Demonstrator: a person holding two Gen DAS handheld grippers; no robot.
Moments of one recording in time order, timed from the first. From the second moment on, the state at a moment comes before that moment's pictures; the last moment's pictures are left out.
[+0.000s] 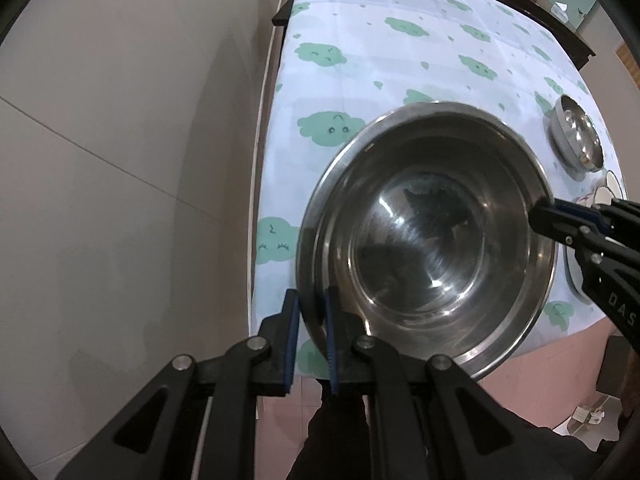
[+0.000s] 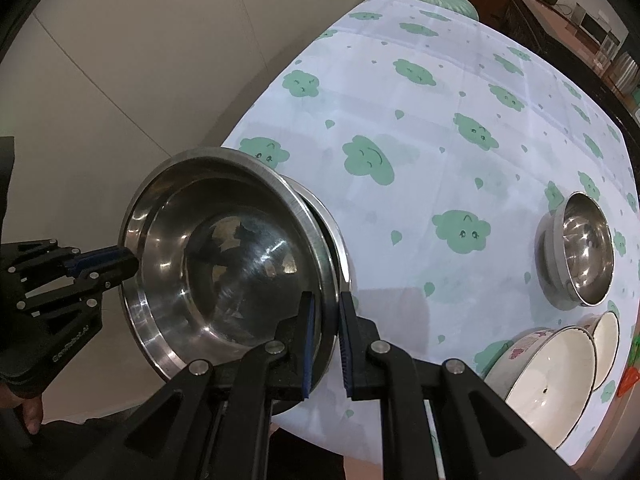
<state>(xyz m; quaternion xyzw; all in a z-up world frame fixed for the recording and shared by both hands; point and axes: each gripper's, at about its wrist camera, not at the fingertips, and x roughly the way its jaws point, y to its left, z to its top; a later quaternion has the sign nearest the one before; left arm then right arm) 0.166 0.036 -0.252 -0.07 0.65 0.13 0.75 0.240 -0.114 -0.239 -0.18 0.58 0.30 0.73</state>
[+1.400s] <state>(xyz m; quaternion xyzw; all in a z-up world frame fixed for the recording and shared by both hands) 0.172 0.041 -0.264 -0.07 0.66 0.12 0.74 0.248 -0.104 -0.261 -0.20 0.58 0.29 0.73</state>
